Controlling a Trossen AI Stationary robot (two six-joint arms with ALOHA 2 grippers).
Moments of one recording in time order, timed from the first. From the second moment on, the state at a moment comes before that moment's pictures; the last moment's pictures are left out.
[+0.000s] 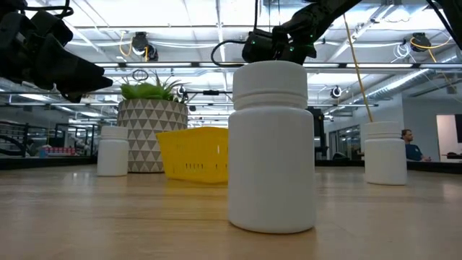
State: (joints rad) left arm -0.30 0.21 0.01 0.06 -0.39 -0.18; right arm -0.36 1.82 1.29 -0.57 0.05 0.01
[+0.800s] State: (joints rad) left arm -0.30 0.21 0.01 0.06 -0.39 -0.17; right arm -0.35 1.82 1.21 -0.49 0.05 0.02
